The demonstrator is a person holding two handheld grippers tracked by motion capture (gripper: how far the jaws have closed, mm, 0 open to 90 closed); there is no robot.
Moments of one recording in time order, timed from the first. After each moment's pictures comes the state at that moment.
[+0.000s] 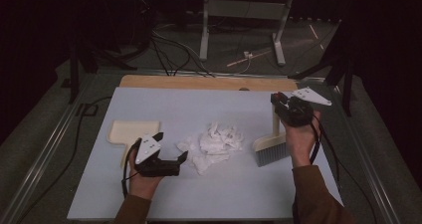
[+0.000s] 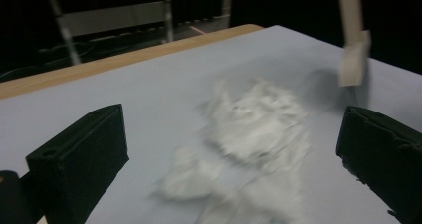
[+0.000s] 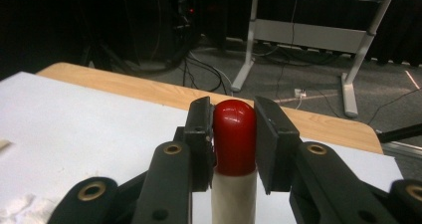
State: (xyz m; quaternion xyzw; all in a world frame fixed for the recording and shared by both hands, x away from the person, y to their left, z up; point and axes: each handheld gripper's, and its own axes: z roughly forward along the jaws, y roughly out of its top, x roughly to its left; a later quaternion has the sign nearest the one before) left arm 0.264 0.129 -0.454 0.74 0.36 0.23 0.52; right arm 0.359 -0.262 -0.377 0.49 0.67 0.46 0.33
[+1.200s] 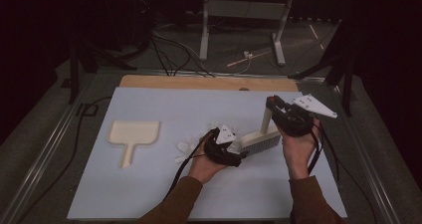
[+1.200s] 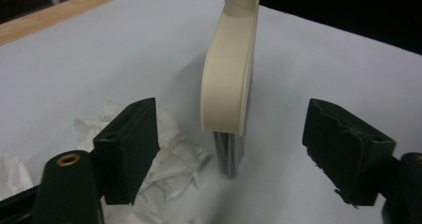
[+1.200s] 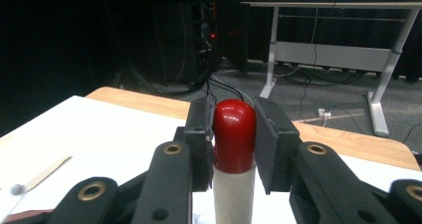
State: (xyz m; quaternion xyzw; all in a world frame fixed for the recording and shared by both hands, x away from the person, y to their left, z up) left arm 0.325 -0.028 -0.483 0.83 0.26 0.11 0.48; right arm 0.321 -0.246 -0.362 0.46 0.65 0.51 0.32
